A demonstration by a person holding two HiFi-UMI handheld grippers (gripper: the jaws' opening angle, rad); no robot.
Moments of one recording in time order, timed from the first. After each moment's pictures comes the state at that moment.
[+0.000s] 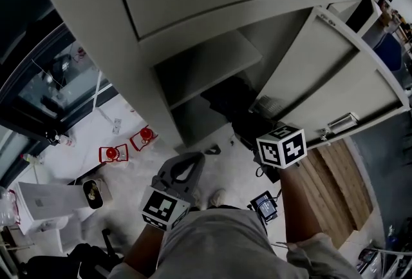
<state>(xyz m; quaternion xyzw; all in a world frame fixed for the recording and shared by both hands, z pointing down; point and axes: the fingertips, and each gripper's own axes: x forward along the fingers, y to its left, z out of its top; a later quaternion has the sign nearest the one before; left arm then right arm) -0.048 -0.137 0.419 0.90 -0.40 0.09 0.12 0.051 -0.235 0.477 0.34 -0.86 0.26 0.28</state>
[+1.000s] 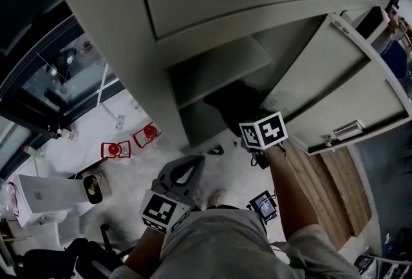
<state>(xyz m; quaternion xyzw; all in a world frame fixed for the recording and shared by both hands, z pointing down) -0.062 -0.133 0.425 0.89 -0.43 0.09 0.13 0.017 -0.279 0.522 0.33 -0.84 0.25 0.35</state>
